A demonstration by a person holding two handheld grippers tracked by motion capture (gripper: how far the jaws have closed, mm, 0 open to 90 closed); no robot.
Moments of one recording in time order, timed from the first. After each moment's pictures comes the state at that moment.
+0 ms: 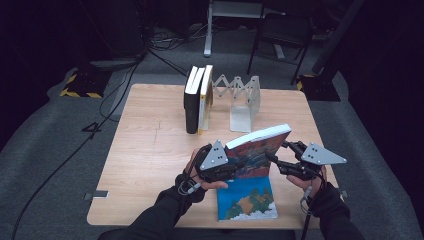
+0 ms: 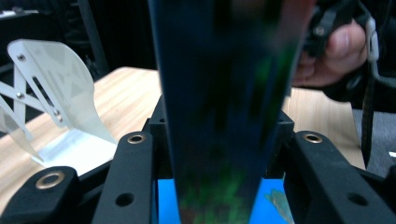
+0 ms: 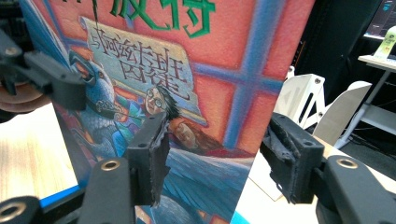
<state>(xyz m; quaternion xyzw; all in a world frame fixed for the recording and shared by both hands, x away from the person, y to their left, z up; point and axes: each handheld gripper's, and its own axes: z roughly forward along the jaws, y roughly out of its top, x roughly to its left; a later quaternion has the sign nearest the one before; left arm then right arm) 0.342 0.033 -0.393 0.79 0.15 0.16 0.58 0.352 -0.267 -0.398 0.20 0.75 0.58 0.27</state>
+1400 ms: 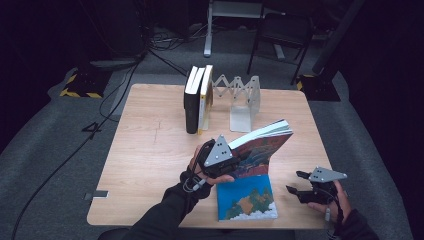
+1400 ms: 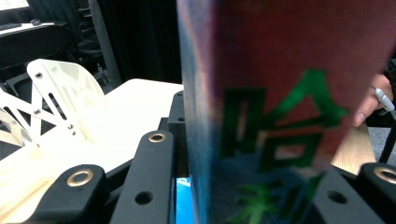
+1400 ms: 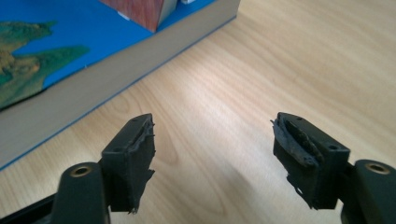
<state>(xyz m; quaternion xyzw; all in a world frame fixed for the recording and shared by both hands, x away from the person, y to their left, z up) 0.346 0.025 -0.382 0.78 0.16 0.18 0.58 0.328 -0.345 -0.485 0.31 0.85 0.38 0.18</state>
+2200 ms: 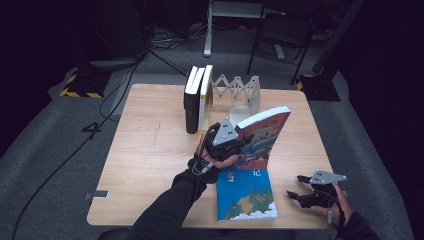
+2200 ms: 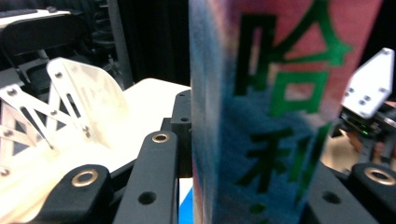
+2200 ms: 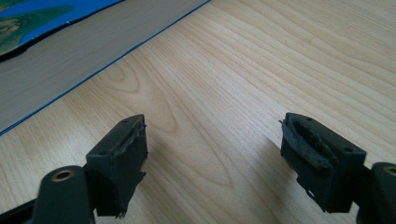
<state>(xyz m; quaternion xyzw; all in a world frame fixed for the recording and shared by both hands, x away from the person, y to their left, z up) 0.389 0.008 -0.364 0.77 0.20 0.18 0.57 0.329 -0.355 -0.504 0.33 0.85 0.38 0.15</state>
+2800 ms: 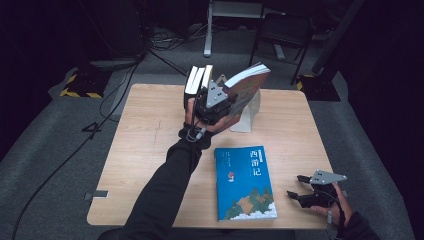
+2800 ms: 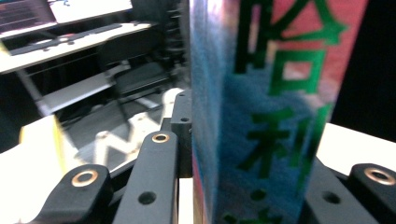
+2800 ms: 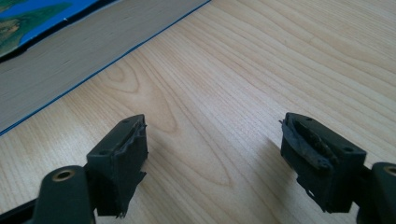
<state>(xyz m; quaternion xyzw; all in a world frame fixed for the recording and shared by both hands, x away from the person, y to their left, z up) 0.448 0.041 -0.319 0.74 0.28 0.30 0.53 0.330 -0.355 -0.504 0.33 0.85 0.38 0.15</state>
